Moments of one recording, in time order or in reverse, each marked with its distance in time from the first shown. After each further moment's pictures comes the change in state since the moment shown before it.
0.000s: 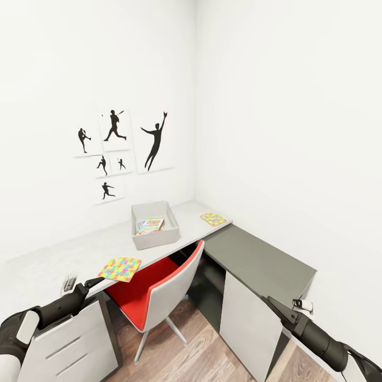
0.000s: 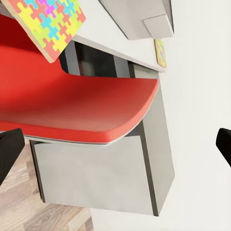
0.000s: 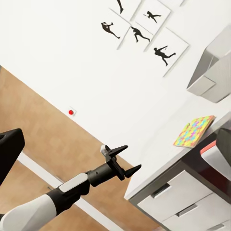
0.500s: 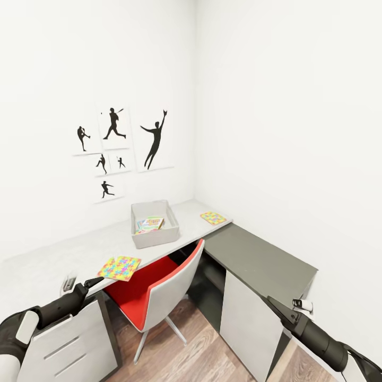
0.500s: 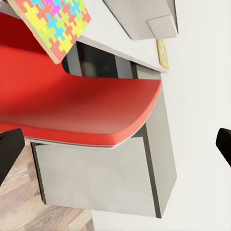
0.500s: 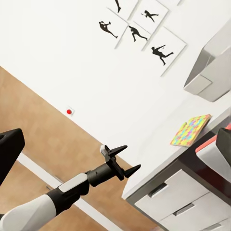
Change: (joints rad) left arm 0.000 0.002 0.002 0.000 0.001 0.001 -0.001; right arm 0.000 0.000 0.000 0.000 0.000 0.000 -0.001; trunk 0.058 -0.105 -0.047
